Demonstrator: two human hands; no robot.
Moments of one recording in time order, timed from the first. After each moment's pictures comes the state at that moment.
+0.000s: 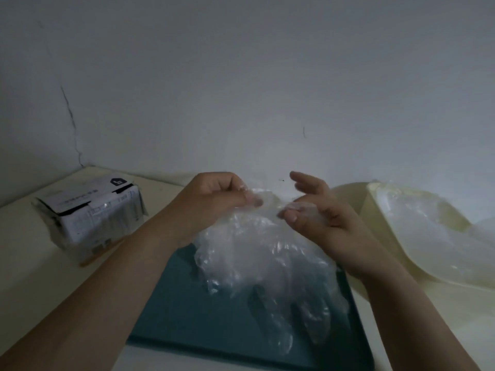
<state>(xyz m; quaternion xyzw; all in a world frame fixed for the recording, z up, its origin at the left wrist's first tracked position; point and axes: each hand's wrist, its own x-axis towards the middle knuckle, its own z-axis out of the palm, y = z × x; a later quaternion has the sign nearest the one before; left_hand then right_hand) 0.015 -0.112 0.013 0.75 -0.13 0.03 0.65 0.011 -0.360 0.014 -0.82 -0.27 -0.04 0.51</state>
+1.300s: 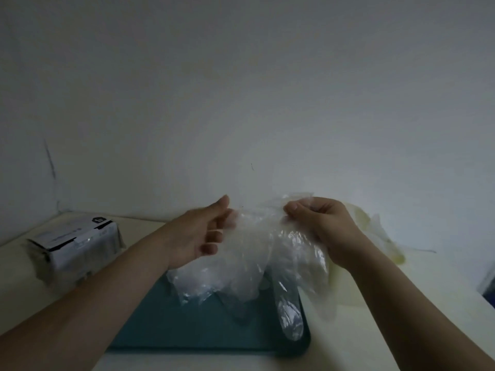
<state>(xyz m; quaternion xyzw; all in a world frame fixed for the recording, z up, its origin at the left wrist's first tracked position) -0.017 -0.158 0.042 0.64 -0.06 -0.16 0.75 -0.026 -0.432 0.056 -0.72 -0.14 -0.08 0.67</state>
